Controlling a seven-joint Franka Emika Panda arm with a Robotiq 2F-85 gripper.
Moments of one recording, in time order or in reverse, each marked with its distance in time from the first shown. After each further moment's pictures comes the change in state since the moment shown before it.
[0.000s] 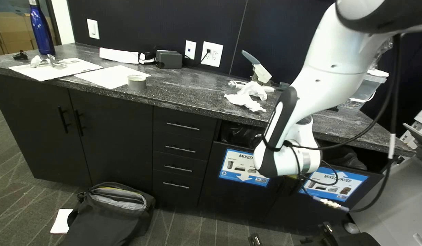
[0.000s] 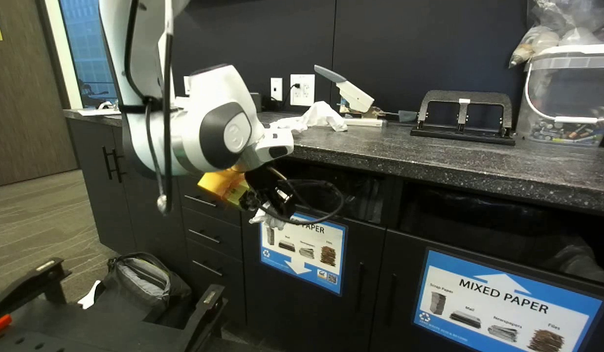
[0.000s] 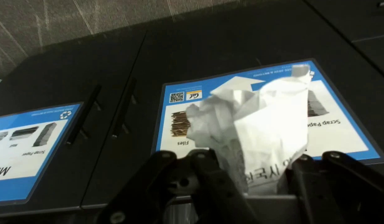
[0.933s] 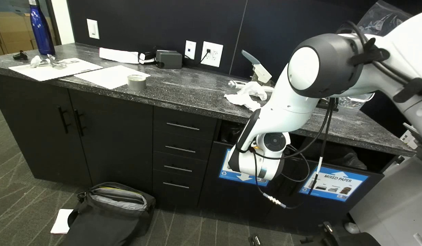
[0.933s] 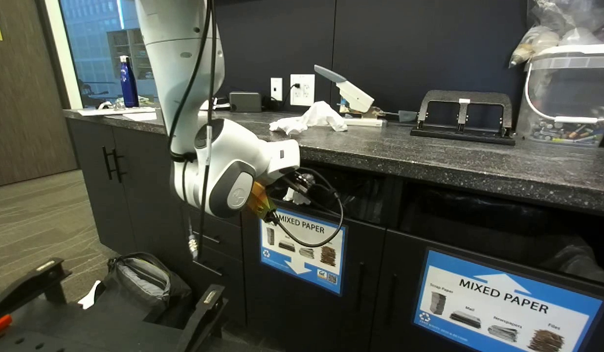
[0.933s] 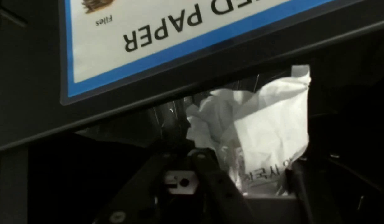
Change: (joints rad) arm -0.173 0.374 0.206 0.482 0.393 0.484 -0.158
